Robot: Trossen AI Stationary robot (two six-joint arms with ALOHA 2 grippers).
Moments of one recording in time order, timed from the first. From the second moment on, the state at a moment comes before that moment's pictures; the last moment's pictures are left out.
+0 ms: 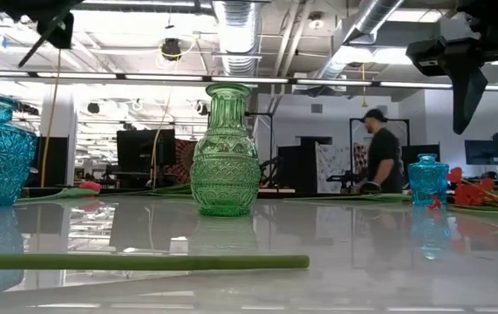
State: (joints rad) left arm -0.57 0.22 0.34 -0.10 -0.60 -0.07; right arm 0.57 1.33 0.87 -0.77 0.26 -0.05
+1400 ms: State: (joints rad) left arm -0.57 0.00 0.26 -0.35 -0.62 -0.17; right arm 0.57 1.33 0.87 -0.76 0.26 -0.06
